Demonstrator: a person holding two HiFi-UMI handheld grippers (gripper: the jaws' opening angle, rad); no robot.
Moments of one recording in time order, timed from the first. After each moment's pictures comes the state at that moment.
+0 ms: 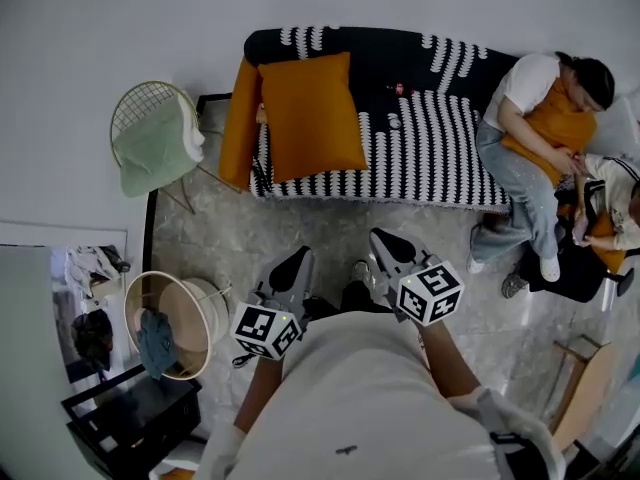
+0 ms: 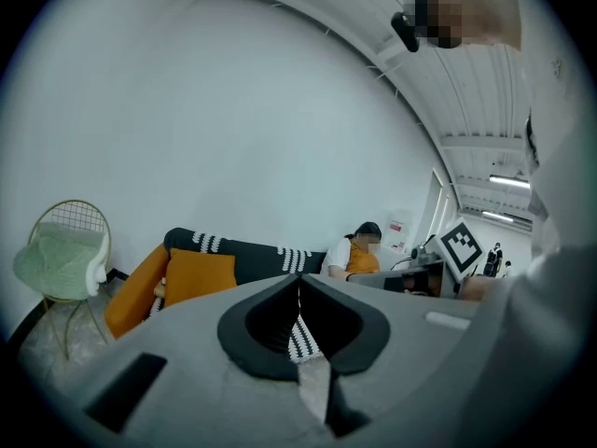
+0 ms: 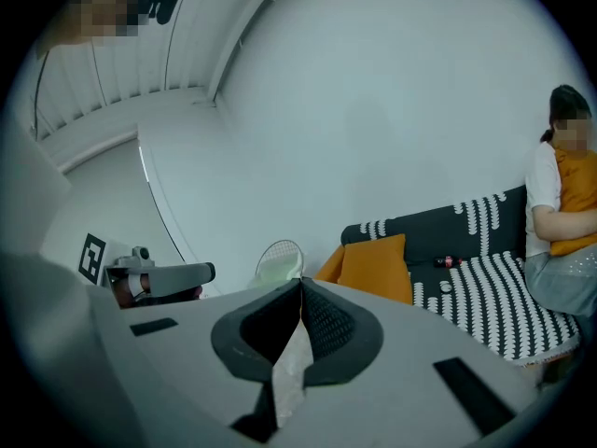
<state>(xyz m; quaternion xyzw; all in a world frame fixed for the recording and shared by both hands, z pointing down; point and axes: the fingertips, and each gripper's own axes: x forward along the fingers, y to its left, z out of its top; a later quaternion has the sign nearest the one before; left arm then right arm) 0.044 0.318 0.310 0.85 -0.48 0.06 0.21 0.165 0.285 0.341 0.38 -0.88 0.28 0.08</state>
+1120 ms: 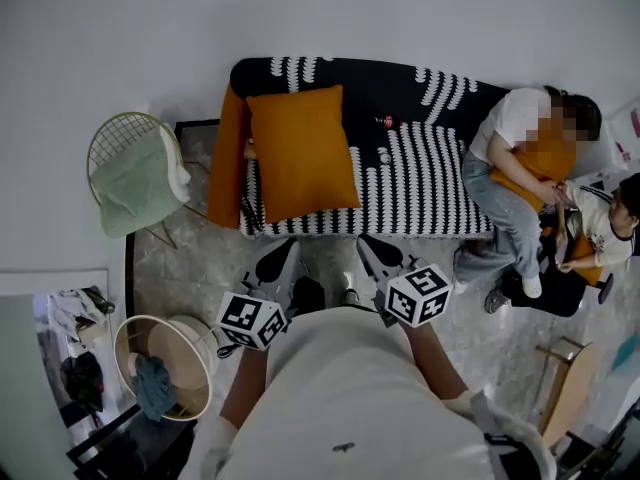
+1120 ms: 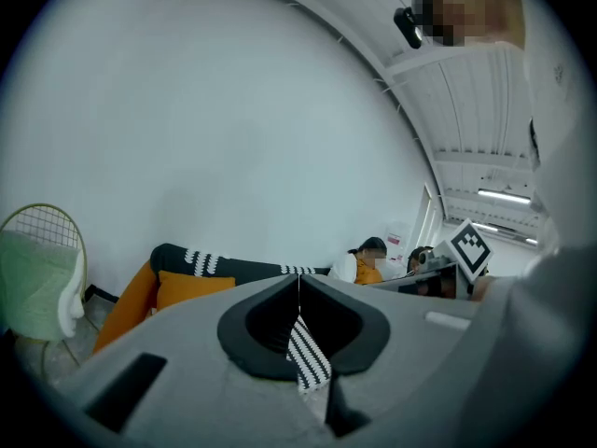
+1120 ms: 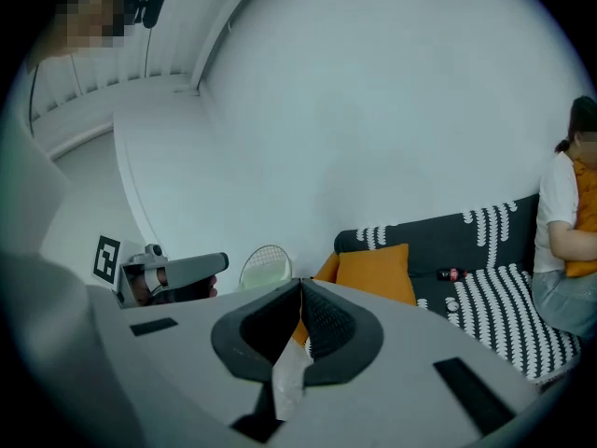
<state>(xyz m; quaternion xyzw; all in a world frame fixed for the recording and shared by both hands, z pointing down) -0.039 0.158 0.305 0.87 -0.44 0.03 0.21 0.086 0.155 0.332 0.41 -0.86 0.28 0.10</state>
